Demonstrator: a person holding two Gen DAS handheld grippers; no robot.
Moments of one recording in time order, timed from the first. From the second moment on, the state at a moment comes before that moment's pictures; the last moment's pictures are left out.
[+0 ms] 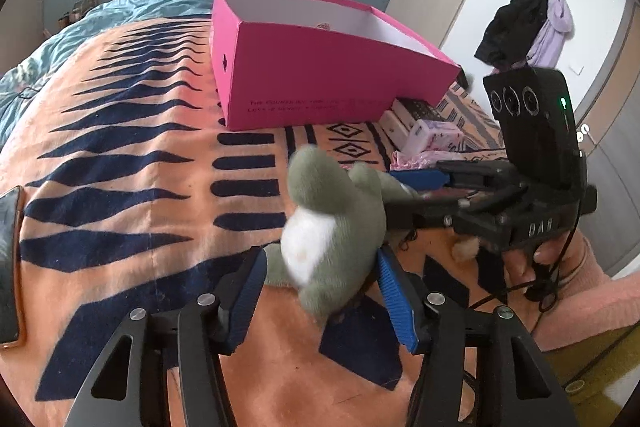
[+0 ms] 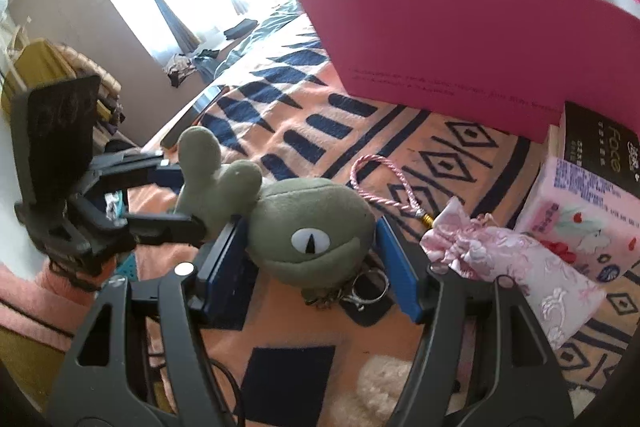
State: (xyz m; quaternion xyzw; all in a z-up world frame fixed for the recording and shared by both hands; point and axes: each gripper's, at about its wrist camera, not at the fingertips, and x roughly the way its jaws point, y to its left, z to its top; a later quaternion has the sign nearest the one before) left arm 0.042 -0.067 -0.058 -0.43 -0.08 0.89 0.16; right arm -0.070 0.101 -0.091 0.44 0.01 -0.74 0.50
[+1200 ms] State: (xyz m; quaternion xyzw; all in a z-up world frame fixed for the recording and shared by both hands) left arm -0.103 -0.046 0.069 -0.31 -0.03 0.93 0.17; right arm -0.154 0.129 0.065 0.28 0.05 -0.85 0.44
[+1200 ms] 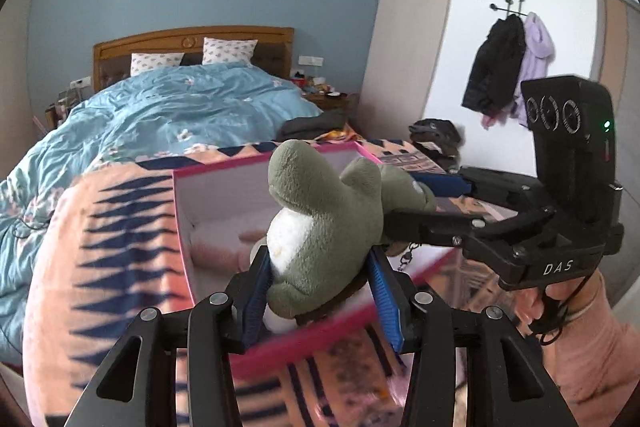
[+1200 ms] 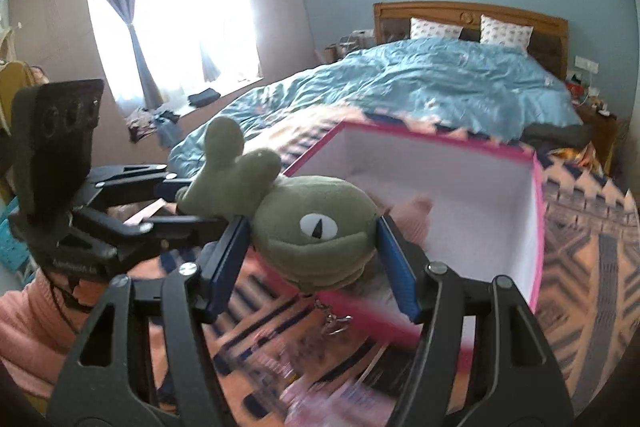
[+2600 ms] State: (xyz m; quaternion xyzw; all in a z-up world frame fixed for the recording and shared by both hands) left arm -0.130 -0.053 0.041 -0.34 -0.03 0.93 0.15; right arm -0.217 0.150 0.030 0.36 0.02 -0.83 0.42
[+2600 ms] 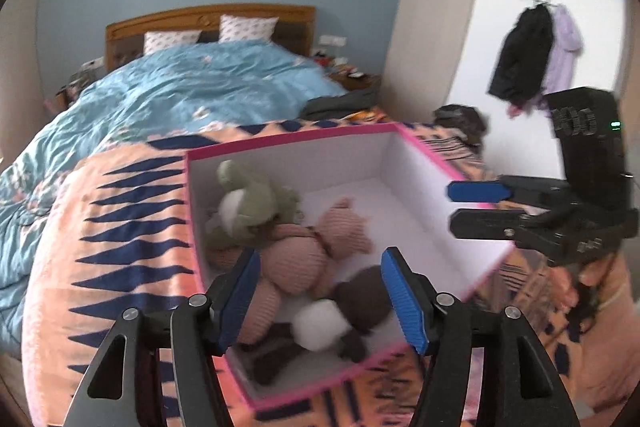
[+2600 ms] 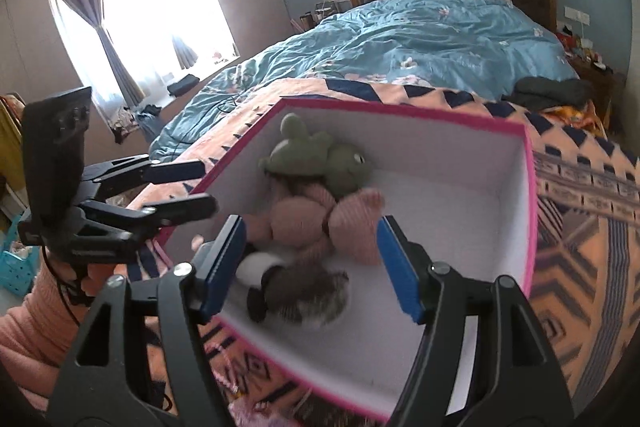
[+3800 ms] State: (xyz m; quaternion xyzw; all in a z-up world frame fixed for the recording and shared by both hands) left arm 0.006 0.063 -0.077 -0.48 -0.05 0.80 0.34; right arm -0.078 0.265 -0.086 0.47 -0.05 -0.79 0.39
